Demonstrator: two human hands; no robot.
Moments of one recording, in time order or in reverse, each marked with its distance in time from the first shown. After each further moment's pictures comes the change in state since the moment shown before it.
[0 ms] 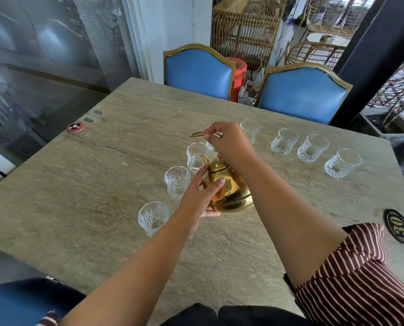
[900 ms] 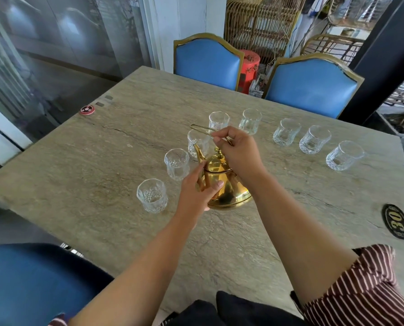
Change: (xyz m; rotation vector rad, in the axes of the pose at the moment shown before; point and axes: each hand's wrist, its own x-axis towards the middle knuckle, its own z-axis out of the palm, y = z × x) left_hand -0.040 -0.037 0.018 0.235 0.188 0.227; right_hand -0.067 0.036 -0.013 0.407 -0.004 0.009
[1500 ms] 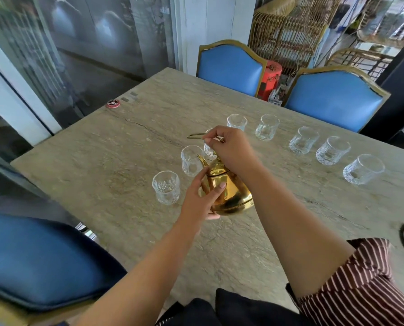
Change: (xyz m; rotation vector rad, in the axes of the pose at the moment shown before) left_hand -0.036 0.000 -0.010 -0.336 0.049 -0.150; right_hand -0.004 -0.029 0.034 -0.266 -0.200 -0.074
